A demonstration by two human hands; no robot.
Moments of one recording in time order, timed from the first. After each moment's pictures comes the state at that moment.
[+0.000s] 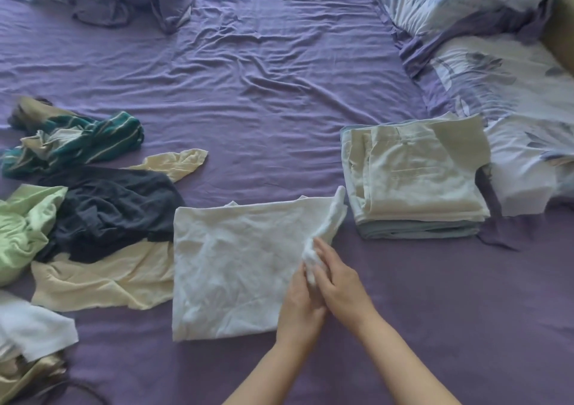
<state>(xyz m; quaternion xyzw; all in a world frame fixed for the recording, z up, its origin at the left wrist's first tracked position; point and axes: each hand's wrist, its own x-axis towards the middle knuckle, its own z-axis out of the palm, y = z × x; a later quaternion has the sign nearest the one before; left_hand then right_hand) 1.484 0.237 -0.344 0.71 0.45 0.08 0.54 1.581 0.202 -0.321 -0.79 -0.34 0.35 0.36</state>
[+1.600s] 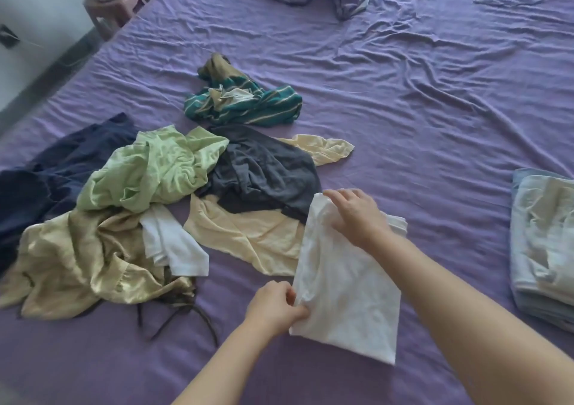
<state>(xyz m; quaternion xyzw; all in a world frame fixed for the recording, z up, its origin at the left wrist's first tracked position) 1.285 0.361 -0.356 0.64 0.62 -0.10 0.44 1.499 0.440 -0.343 -0.68 -0.71 0.17 0.02</state>
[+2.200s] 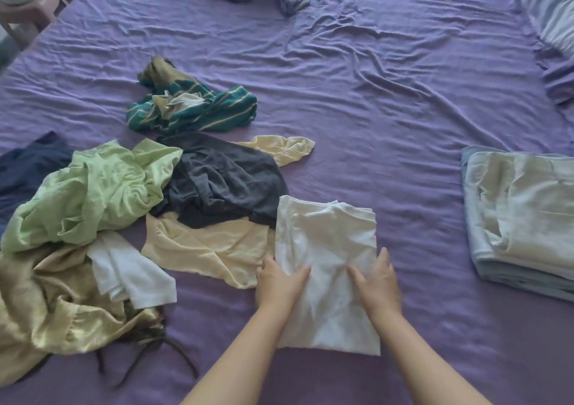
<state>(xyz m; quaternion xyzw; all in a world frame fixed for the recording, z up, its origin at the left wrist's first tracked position) 1.348 0.388 -0.367 0.53 0.71 0.00 0.47 1.501 0.312 -0.385 -0.91 -0.25 0.30 0.17</state>
